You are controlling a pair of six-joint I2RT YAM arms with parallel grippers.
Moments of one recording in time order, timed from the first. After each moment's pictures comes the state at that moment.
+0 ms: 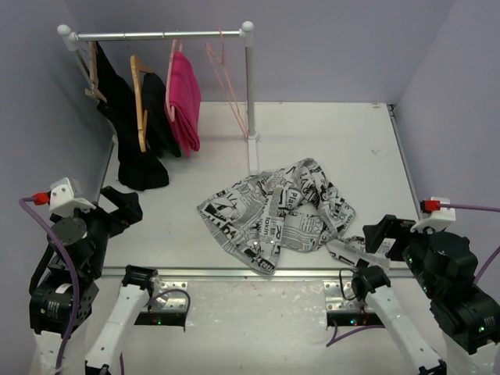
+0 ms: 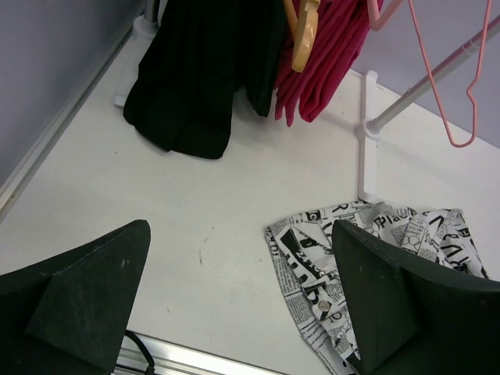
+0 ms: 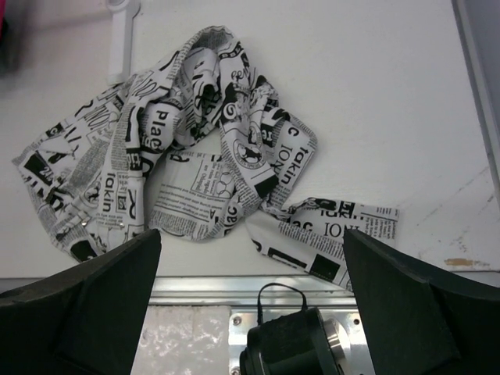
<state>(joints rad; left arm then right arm) -0.11 0.38 1.11 -1.04 -0.31 -0.46 0.28 0.32 1.10 -1.23 0.22 0.31</state>
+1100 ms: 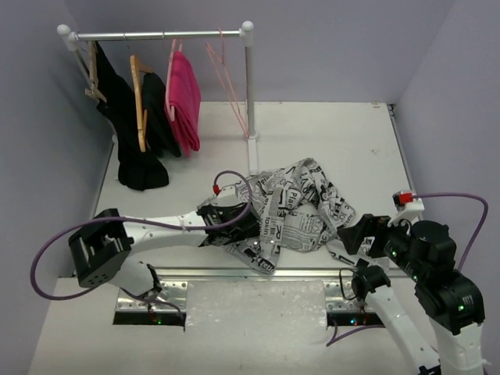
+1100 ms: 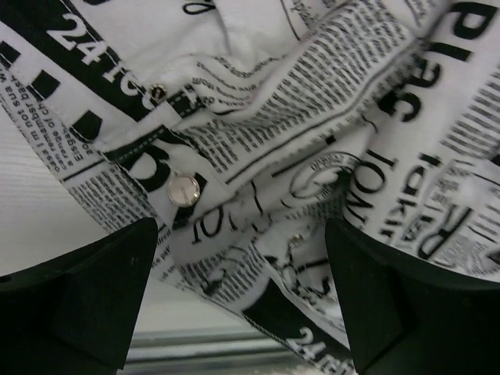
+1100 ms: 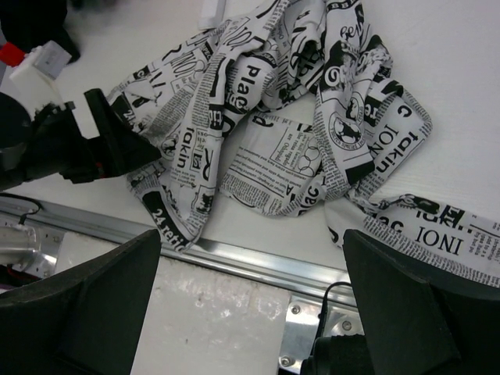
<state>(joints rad) -1.03 1.44 0.80 -0.46 -0.46 -1.17 0.28 0.31 0.95 -1.11 -0.08 0.35</state>
